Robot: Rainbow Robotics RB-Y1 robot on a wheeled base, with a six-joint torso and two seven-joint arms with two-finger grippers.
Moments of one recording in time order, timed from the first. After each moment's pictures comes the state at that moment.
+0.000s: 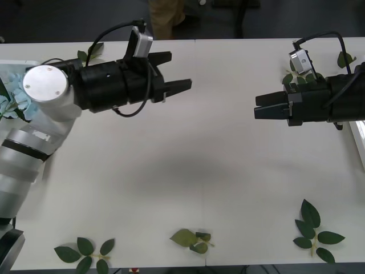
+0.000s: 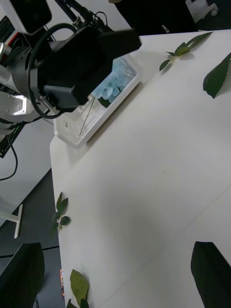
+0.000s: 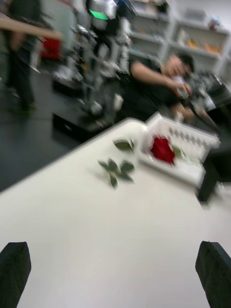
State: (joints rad) right arm -0.51 -0.87 0.26 -1.38 -2.12 1.24 2.42; left arm -0.54 0.43 -0.17 -1.48 1.71 0.90 -2.74
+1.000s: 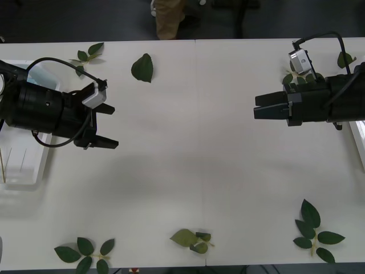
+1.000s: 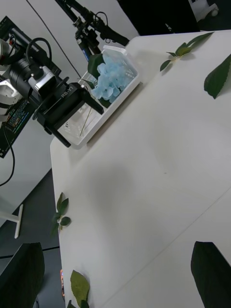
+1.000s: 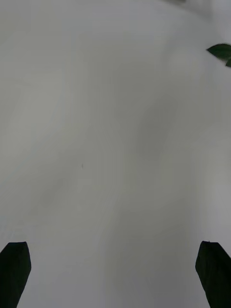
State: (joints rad) right arm -0.51 -0.86 0.26 -1.38 -2.12 1.24 2.42; left arm -0.45 0.46 0.19 -1.55 1.26 1.64 -2.74
